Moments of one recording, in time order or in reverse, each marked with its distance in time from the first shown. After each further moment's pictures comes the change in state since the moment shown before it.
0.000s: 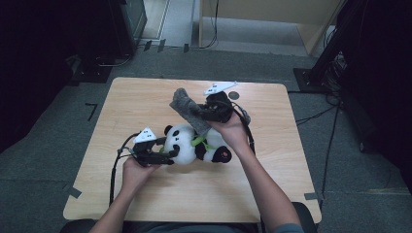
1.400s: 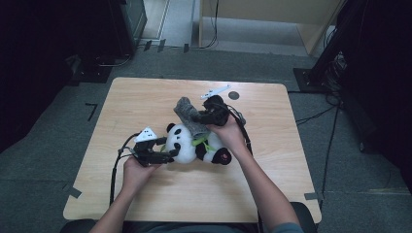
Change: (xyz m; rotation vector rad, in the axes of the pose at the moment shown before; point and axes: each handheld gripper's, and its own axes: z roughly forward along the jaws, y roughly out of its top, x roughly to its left) left arm 0.001 0.000 0.003 0.010 0.012 -0.036; right arm -0.024 -0.023 0.031 0.128 0.008 0.084
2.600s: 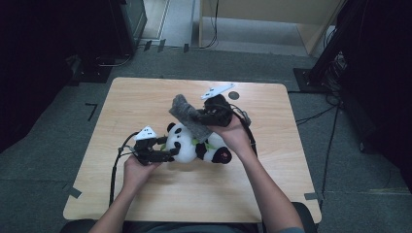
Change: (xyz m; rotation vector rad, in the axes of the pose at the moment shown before) left arm 0.003 0.002 0.002 -0.005 -0.019 -0.025; right arm 0.037 0.013 -0.035 -0.035 0.022 -0.114
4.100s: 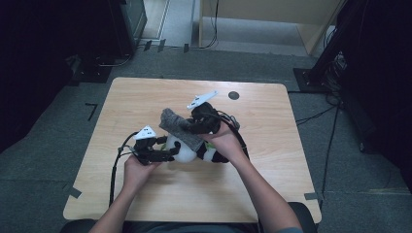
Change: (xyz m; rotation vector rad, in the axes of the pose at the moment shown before) left arm 0.001 0.000 0.000 -0.002 0.002 -0.004; right arm 0.023 -0.001 0.023 0.070 0.047 -0.042
